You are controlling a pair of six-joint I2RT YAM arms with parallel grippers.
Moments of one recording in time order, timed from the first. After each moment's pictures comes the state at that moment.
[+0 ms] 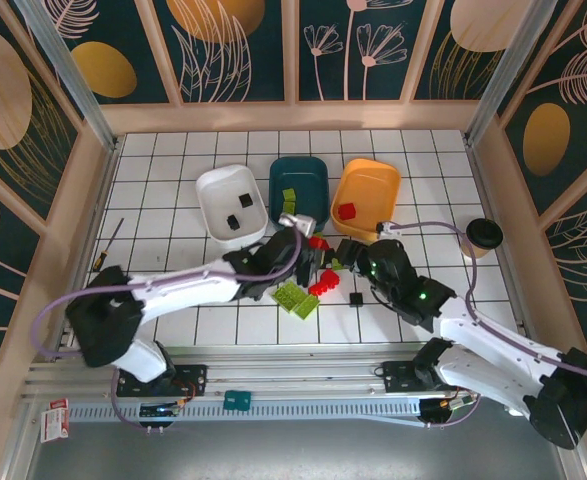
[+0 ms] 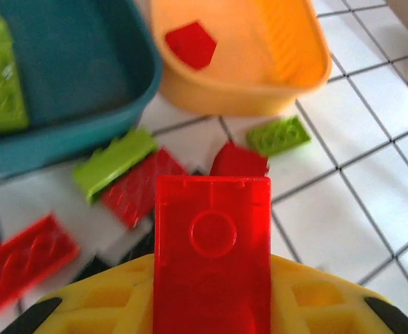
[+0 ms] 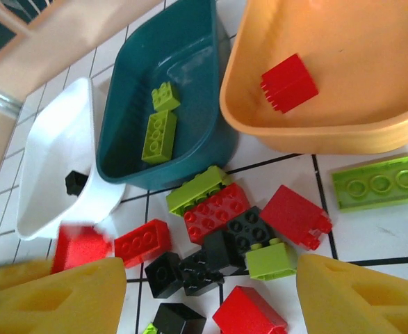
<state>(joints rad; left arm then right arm) -0.98 1.60 1.01 -0.08 -0.19 -0.56 0.77 0.85 0.51 -0.19 0.32 0.85</state>
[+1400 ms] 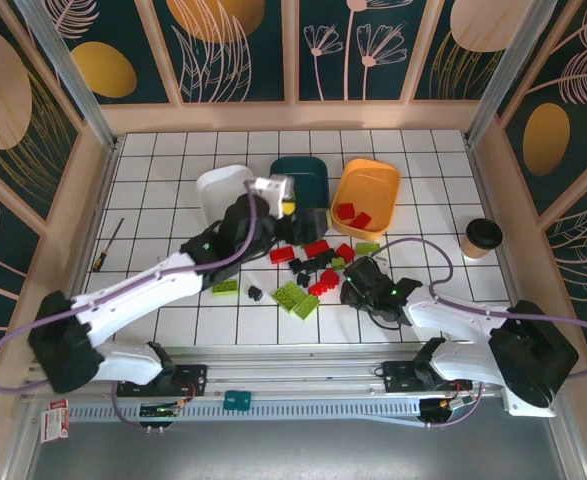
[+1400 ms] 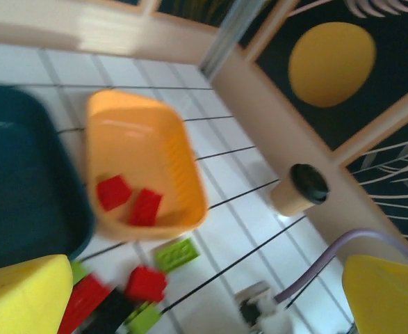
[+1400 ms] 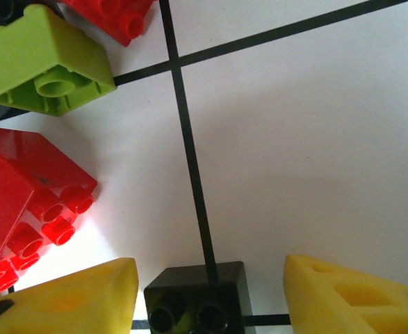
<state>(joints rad) -0.88 1.29 0.97 -0.01 -0.06 -0.61 0.81 1.18 0.44 -0.36 0.21 0.92</state>
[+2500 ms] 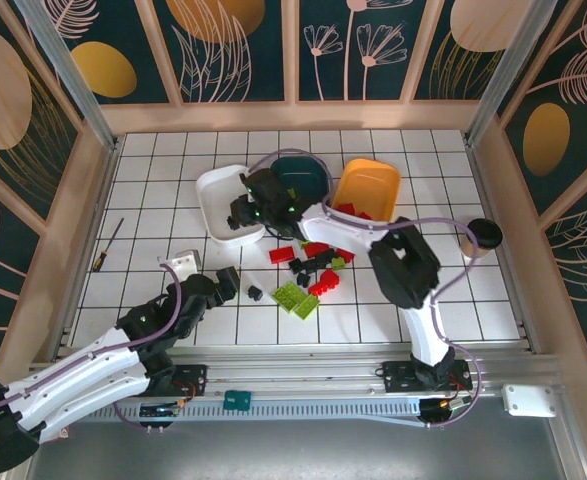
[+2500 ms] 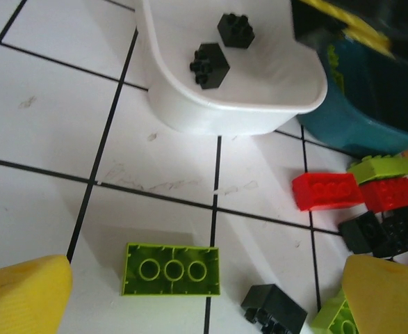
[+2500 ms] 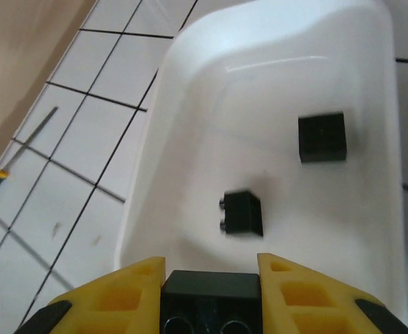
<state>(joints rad) -0.88 0.66 0.39 -0.46 -0.53 -0.93 0.87 2.12 1.67 -0.17 -0.01 0.49</state>
